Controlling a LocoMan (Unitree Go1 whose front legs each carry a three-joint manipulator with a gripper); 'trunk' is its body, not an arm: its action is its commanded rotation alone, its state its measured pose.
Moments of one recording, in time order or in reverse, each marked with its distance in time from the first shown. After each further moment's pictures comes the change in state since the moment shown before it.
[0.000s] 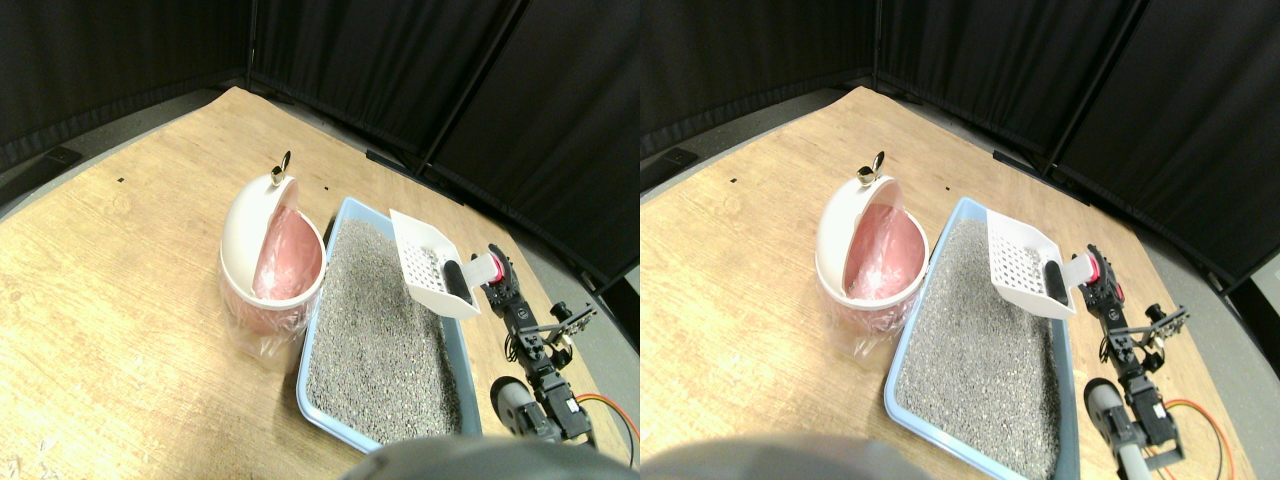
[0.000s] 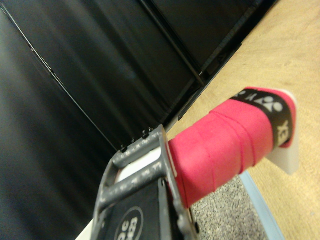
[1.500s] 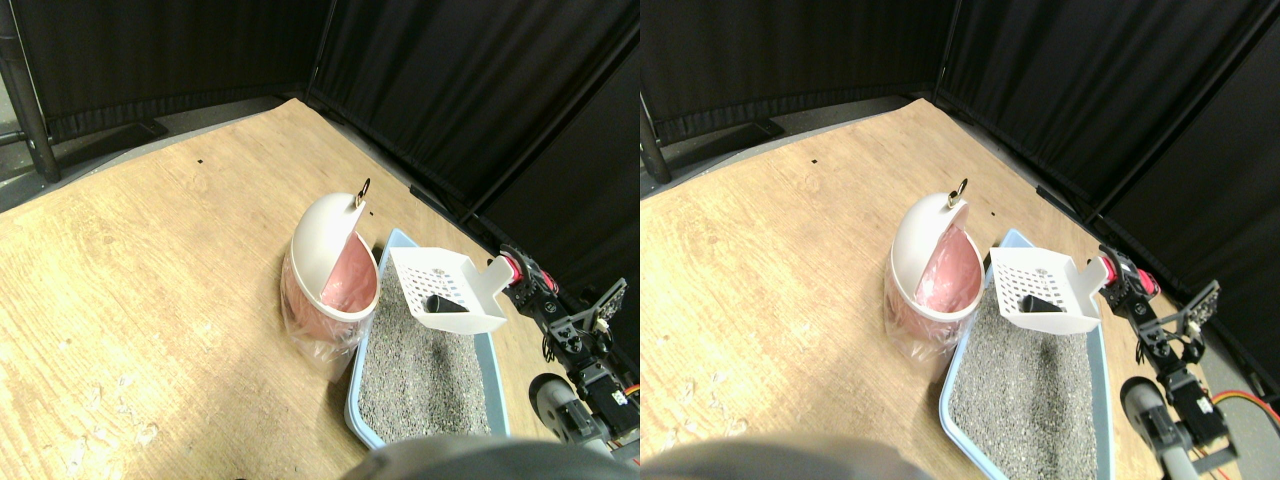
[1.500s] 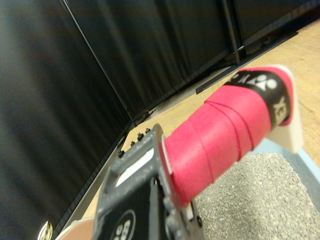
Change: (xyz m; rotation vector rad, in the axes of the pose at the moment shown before) right arm 0.033 0.081 -0.019 -0.361 0.228 0.179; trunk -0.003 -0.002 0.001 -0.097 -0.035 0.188
